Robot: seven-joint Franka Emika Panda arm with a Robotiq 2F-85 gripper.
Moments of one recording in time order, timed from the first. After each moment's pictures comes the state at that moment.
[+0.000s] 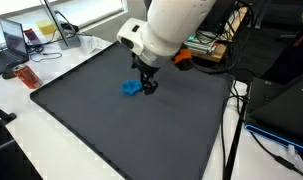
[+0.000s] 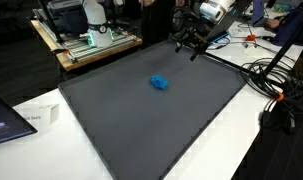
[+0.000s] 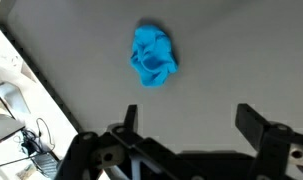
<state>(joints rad) 0.33 0.64 0.02 -1.52 -0.52 1.82 1.14</state>
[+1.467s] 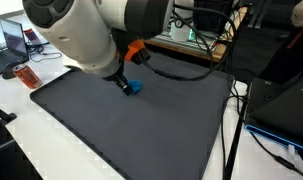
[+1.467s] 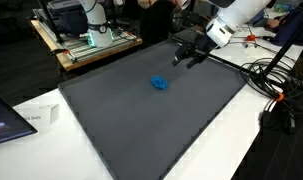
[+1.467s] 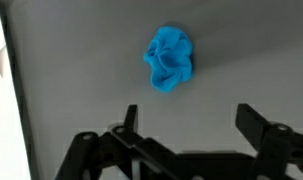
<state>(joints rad) 0.20 0.97 -0.03 -0.94 -0.23 1.44 0.55</state>
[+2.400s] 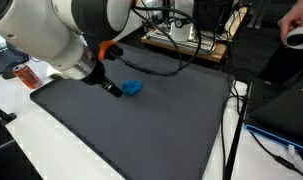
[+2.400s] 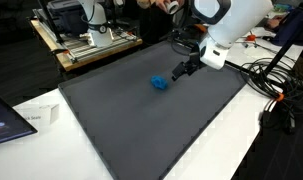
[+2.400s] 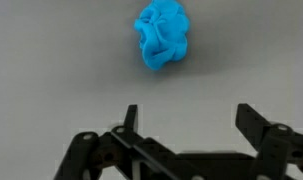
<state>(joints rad) 0.04 1.08 0.04 -0.79 -0.09 1.47 0.25</state>
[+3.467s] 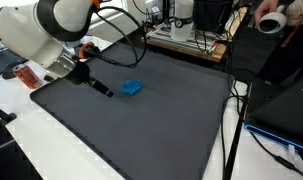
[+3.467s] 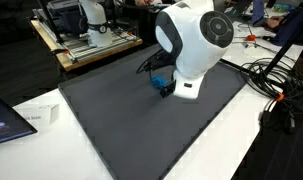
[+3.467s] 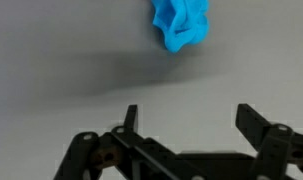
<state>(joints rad) -0.18 1.14 0.14 -0.82 0.08 1.57 0.00</state>
